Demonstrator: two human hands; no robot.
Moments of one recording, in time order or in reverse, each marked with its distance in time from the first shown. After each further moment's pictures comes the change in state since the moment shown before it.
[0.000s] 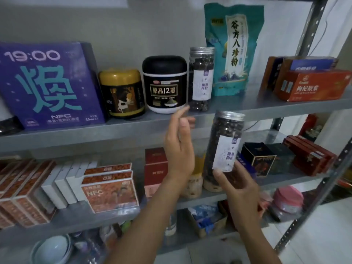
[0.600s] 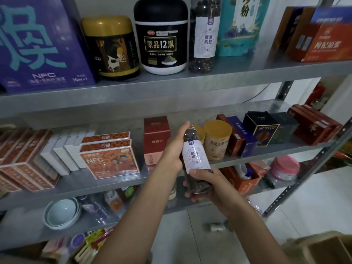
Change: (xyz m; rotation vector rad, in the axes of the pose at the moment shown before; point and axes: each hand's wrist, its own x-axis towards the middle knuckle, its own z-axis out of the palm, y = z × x) left_hand -0.047 -0.043 -0.015 -0.333 -0.129 -1.385; right_hand -0.033 0.017 0.007 0.252 -0.545 0.840
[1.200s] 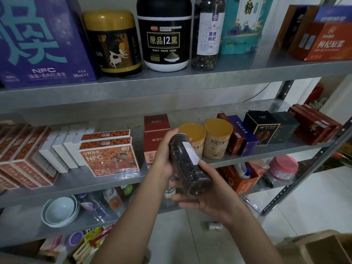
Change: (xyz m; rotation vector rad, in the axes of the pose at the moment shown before) left_hand 0.020 -0.018 -0.038 -0.316 -0.204 -0.040; right_hand -0.005 0.011 0.007 0.415 -0.303 0.211
